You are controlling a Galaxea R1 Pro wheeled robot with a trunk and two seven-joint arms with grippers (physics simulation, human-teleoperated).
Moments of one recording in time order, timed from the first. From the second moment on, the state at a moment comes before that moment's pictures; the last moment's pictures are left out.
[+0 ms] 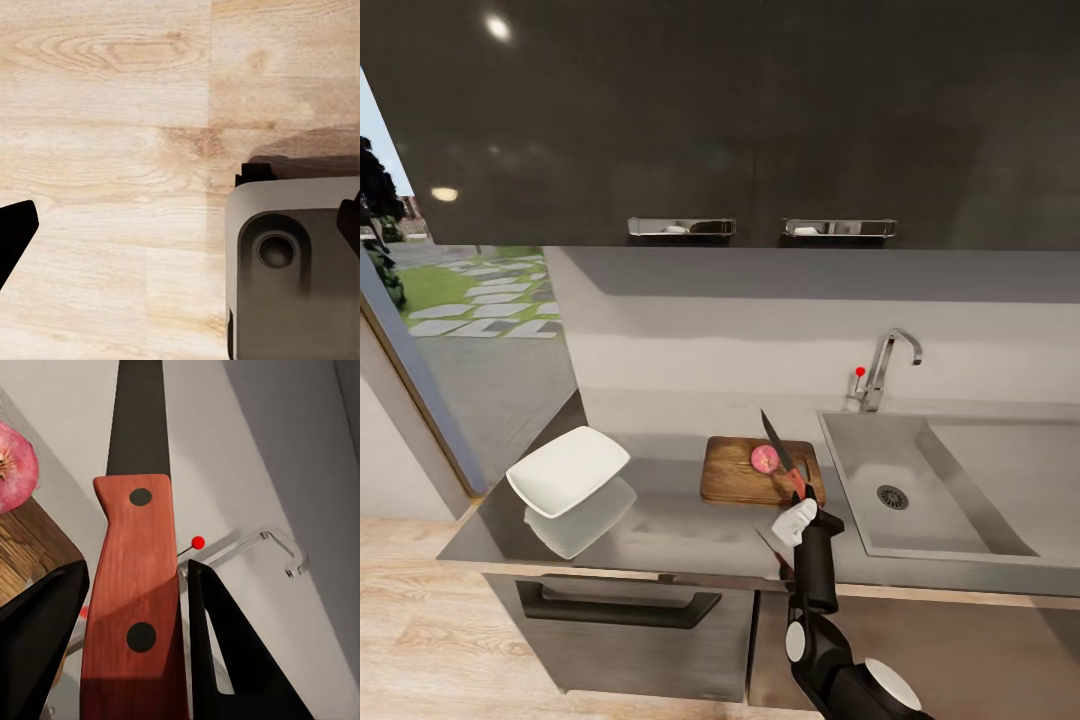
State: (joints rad) left arm -0.33 0.04 -0.46 0.08 0.38 -0.08 0.12; right arm -0.37 -0.07 0.69 -1.17 0.61 0.41 -0.80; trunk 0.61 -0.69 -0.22
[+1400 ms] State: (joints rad) left arm -0.33 0.04 -0.46 0.08 0.38 -0.08 0.13; right arm -0.37 -0.06 0.68 -1.10 0.69 0.45 -0.79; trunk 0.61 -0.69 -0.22
